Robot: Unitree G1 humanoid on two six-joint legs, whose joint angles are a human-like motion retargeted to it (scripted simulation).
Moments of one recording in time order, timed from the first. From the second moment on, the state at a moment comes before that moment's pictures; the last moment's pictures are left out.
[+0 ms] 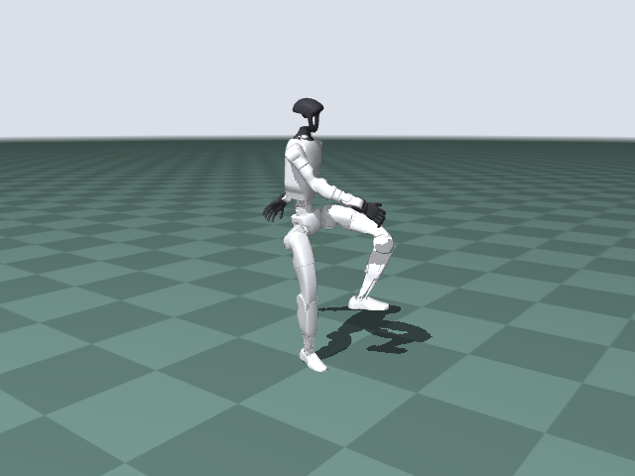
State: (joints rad) left arm 0.37 0.26 0.47 1.70 0.04 0.25 0.04; right arm -0.77 -0.08 0.08 1.05 -0.49 -0.12 0.40; waist 0.45 -0.17 0.29; left_leg -1.00 0.45 0.61 1.59 -0.40 0.25; right_leg -0.12 -0.23 -0.11 0.25 -0.02 -0.06
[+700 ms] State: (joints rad) left arm -0.51 0.02 -0.10 1.34 -0.11 -0.19 0.04; right arm 0.30 -0.27 -0.17 1.70 -0.16 0.32 0.23; waist -0.23 0.10 0.07; left_leg 0.04 0.07 0.48 0.11 -0.45 0.02; right_leg -0.39 -0.24 -0.44 1.12 0.19 -0.15
